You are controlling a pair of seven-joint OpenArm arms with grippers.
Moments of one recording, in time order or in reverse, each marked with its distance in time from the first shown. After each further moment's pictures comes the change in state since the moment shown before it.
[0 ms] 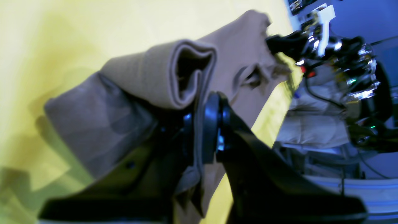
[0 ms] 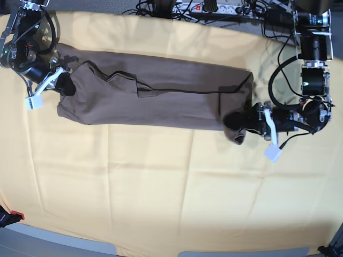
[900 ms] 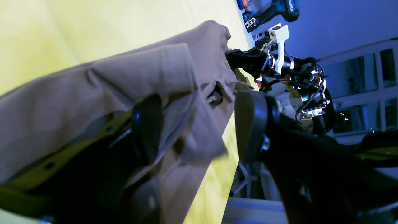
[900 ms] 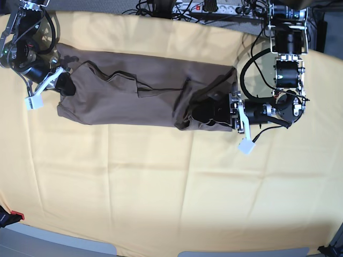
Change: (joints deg) left arm 2.4 9.5 0.0 -0.1 0.0 5.0 0.0; right arm 0.0 0.0 0.0 0.0 0.1 0.0 0.0
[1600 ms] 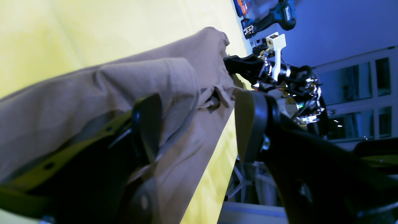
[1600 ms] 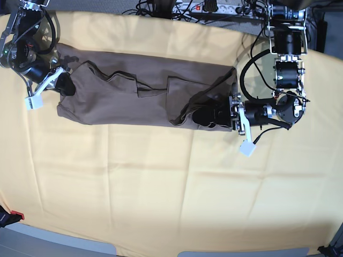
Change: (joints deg) left arm -0.3 0.7 -0.8 0.0 0.0 2.2 -0.2; right arm 0.0 0.0 0.0 0.0 0.0 0.0 0.0
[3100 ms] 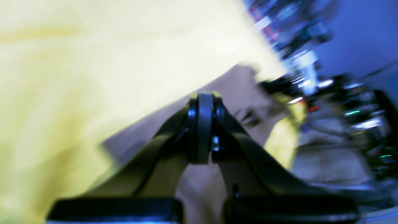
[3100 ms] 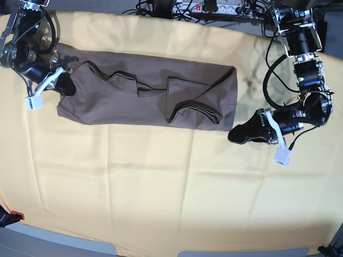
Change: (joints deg) left arm 0.0 -2.7 -13.5 5.7 8.2 -11.5 -1.4; right arm 0.0 0.0 0.0 0.0 0.0 0.0 0.0
